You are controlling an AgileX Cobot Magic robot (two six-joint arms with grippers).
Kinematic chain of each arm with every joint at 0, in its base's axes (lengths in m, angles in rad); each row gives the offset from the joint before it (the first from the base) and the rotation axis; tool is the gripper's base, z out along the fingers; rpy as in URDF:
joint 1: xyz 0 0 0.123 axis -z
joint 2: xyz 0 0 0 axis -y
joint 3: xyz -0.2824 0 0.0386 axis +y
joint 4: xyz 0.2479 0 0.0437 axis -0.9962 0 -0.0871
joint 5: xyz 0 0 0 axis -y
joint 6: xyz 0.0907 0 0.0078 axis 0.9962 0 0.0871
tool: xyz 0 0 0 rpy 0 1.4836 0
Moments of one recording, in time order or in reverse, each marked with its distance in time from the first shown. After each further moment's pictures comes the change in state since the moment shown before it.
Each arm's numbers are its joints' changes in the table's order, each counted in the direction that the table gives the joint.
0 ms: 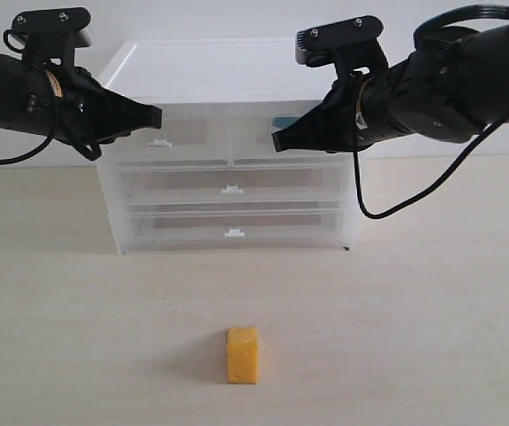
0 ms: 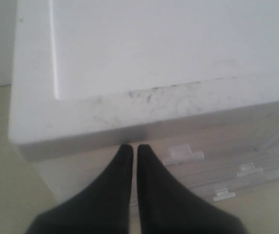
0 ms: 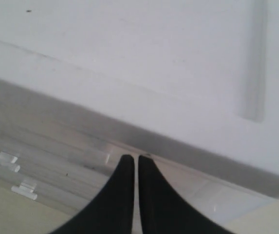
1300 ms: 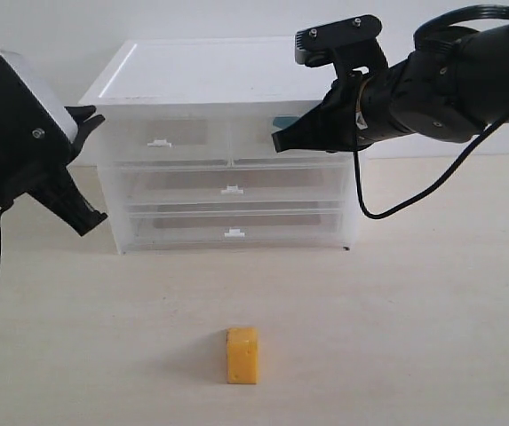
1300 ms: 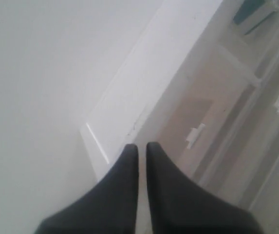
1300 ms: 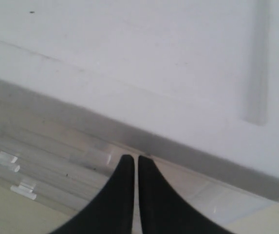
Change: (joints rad) left arm 0.057 0.305 0.593 0.238 0.787 1.187; right arm 0.000 0.000 0.000 0.012 0.002 0.000
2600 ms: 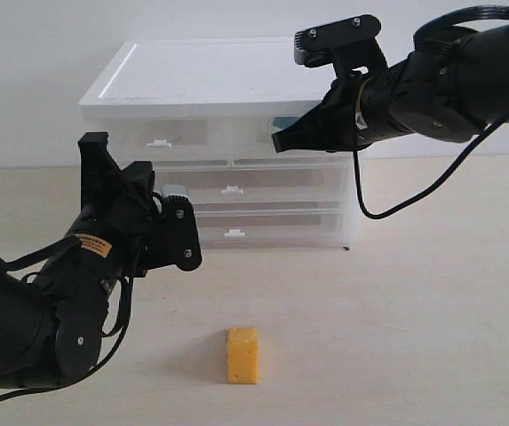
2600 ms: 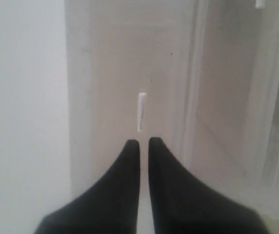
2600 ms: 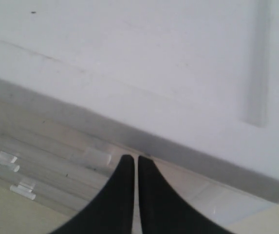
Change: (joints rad) left arm 0.288 -0.515 -0.075 0.571 0.608 0.833; right arm 0.000 0.000 0.000 0.006 0.002 0.000
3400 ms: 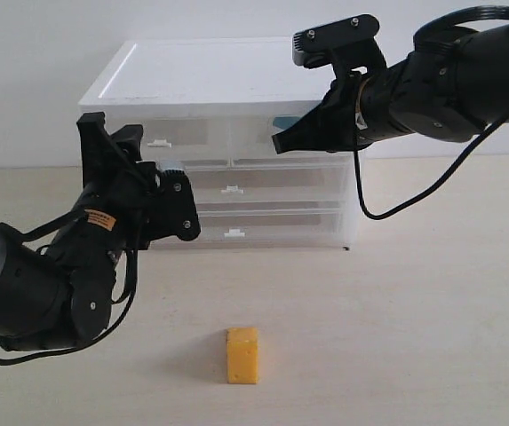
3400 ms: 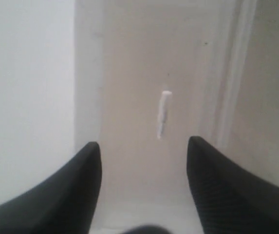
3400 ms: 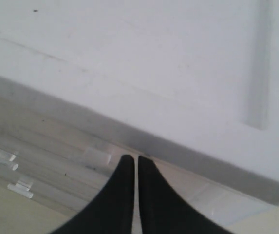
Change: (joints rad) left arm -0.072 -0.061 -0.105 -0.054 0.005 -0.019; right arm 0.000 0.000 -0.001 0.008 0.000 -0.011
